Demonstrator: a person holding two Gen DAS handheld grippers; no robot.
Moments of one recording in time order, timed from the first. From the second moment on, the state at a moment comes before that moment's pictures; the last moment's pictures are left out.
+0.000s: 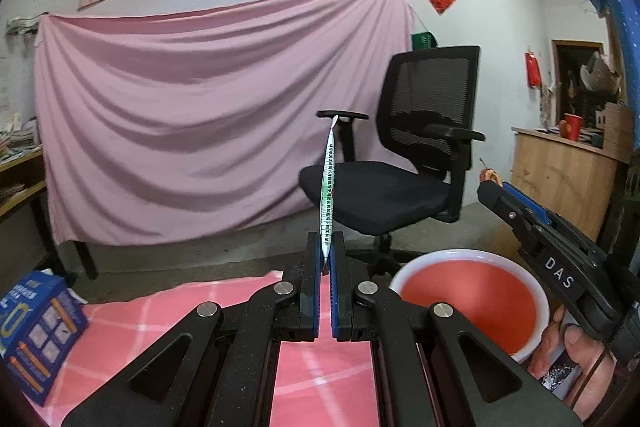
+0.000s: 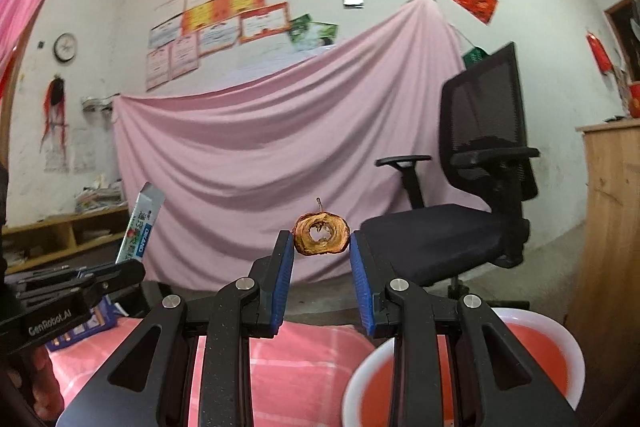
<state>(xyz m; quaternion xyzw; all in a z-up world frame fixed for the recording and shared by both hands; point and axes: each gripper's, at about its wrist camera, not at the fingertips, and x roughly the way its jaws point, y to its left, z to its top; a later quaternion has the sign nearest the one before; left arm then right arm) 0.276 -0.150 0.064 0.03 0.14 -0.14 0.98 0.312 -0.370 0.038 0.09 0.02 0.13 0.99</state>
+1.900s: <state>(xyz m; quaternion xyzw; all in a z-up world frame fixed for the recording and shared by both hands) 0.318 -0.199 0.044 0.00 0.27 -0.19 0.94 0.328 -0.453 0.011 0.15 0.14 0.02 0.98</state>
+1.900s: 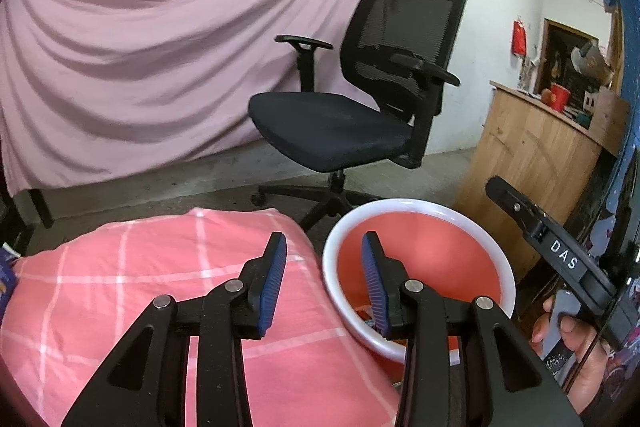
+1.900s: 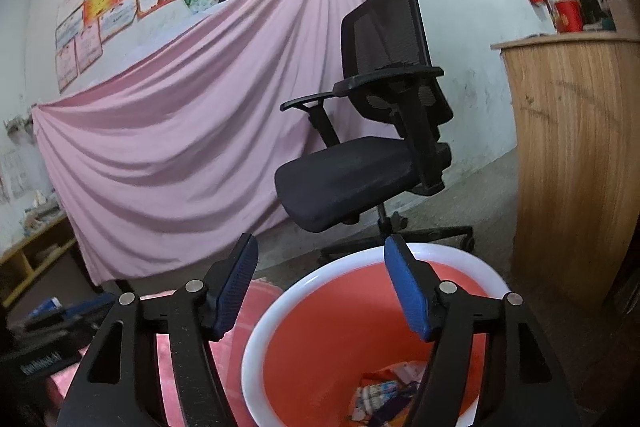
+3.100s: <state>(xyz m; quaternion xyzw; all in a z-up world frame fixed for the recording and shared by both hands) 0.170 -0.051 0.058 -0.07 0.17 -0.07 0.98 0.205 -0.365 0.025 0.04 0.08 0.00 1.00</state>
